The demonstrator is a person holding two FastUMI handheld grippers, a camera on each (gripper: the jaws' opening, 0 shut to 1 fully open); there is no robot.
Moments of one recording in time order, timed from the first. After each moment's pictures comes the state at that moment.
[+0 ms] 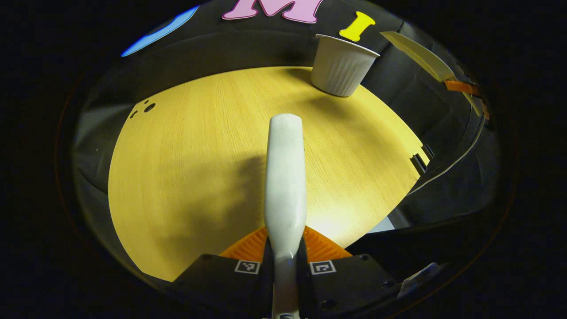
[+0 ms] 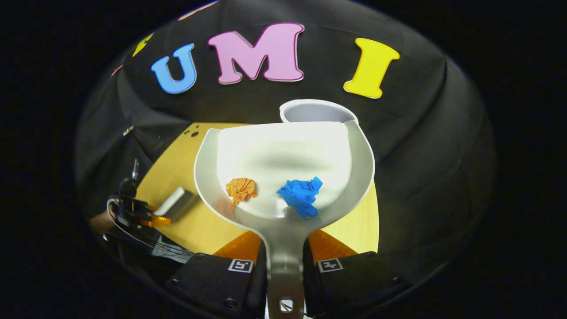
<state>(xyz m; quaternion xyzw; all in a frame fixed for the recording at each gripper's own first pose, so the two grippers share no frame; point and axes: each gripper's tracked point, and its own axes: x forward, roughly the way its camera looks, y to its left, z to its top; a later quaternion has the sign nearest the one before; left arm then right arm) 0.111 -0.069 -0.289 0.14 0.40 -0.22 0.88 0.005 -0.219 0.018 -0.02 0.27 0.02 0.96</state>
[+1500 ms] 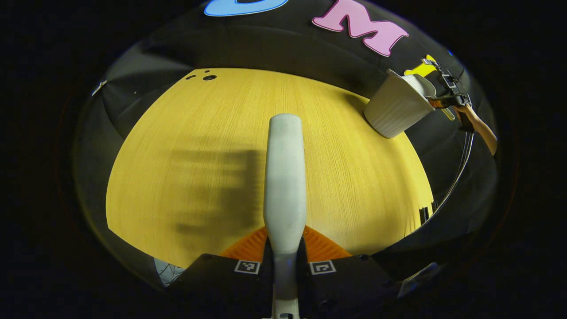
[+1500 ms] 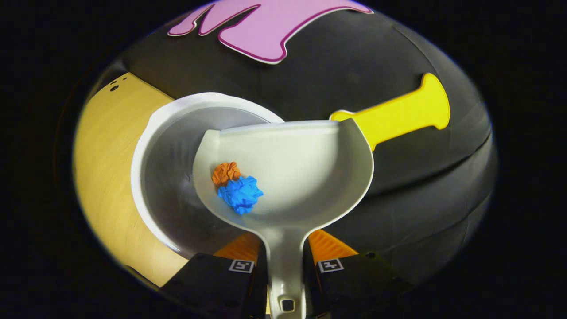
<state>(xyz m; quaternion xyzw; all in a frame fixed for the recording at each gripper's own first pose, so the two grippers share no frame) 0.128 -0.015 -0.272 -0.02 0.39 -0.11 0.91 0.246 -0.338 0.043 -0.34 0.28 -0.17 0.88</state>
